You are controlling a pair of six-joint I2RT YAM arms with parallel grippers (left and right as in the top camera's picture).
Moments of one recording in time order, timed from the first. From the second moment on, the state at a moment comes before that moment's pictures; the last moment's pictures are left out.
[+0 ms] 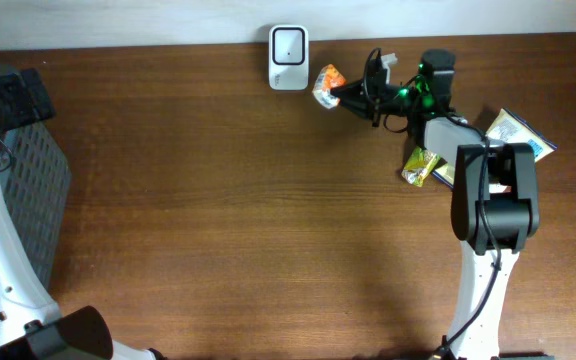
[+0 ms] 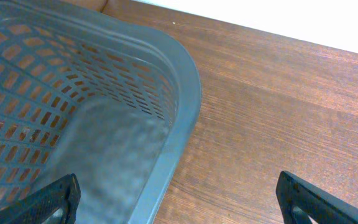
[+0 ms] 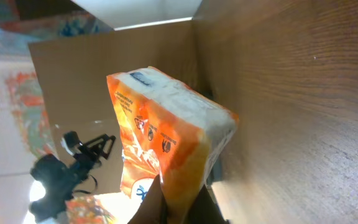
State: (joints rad) left arm 0.40 1.70 2.02 -1.15 -0.05 0.09; right arm 0.01 2.33 1.53 0.44 -1.34 1.30
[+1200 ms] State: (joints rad) left arm 0.40 1.70 2.02 -1.15 -0.05 0.09; right arm 0.47 2.50 2.17 -0.23 0.51 -0.96
